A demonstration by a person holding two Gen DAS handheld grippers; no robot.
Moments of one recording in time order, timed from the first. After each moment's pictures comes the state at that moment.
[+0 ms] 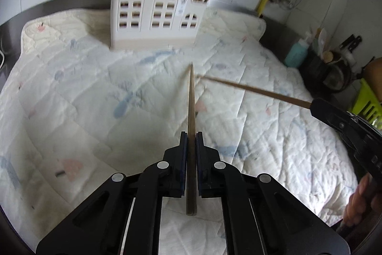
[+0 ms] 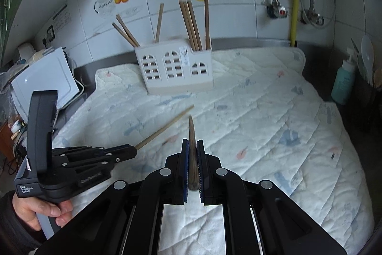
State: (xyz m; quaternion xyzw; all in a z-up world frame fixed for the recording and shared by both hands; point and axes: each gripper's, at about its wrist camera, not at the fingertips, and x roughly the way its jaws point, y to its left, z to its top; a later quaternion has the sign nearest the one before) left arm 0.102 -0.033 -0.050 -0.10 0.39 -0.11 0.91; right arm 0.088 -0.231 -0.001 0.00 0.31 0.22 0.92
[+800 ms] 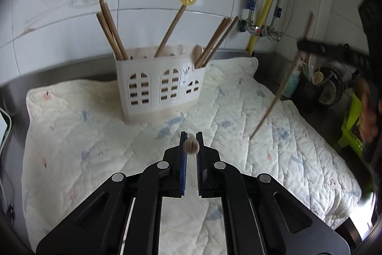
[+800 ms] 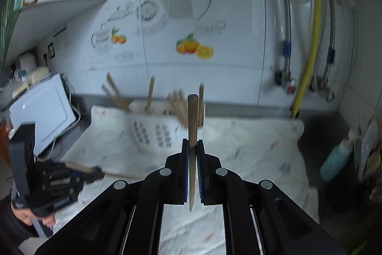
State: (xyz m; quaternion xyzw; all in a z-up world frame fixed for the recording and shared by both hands) left arm 0.135 0.003 0.033 -0.04 0.31 -0.13 0.94; right arm 0.184 -0.229 0.124 -0.04 0.25 0.24 0.94
